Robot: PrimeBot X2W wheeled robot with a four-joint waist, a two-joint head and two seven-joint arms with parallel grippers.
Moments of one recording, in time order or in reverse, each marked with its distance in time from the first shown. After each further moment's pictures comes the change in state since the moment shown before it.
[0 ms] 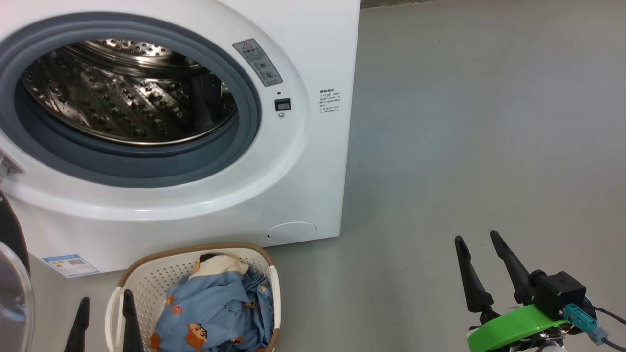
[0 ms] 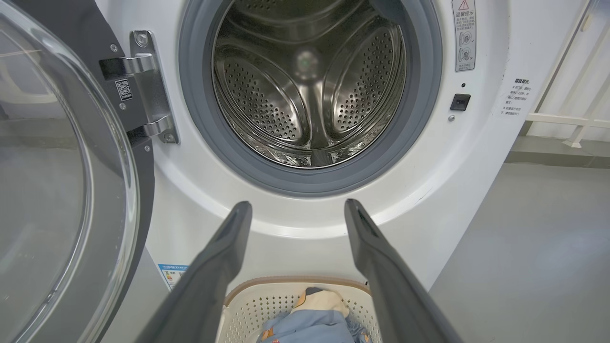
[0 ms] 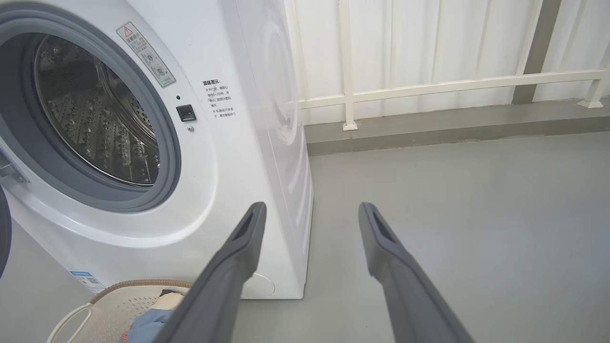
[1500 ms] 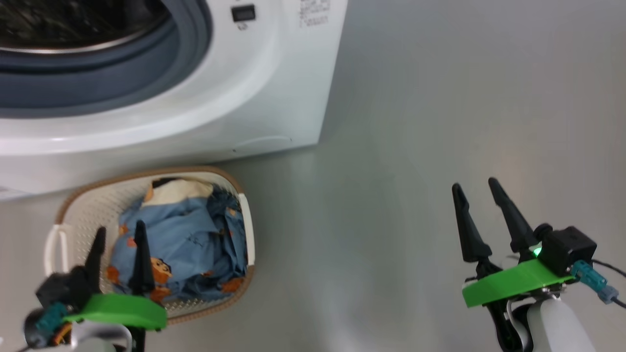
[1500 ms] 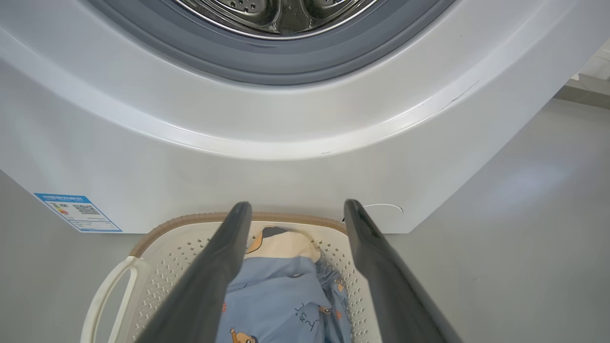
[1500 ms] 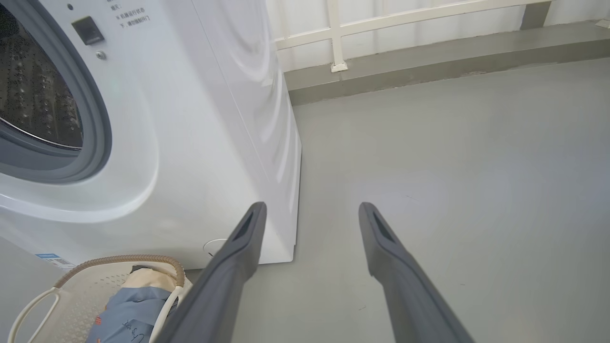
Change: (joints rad) left arm -0.344 0.004 -0.026 0.319 -0.043 -0.067 0.000; right arm -0.131 -0.001 0.017 -0.021 0.049 0.000 0.000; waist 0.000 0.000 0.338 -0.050
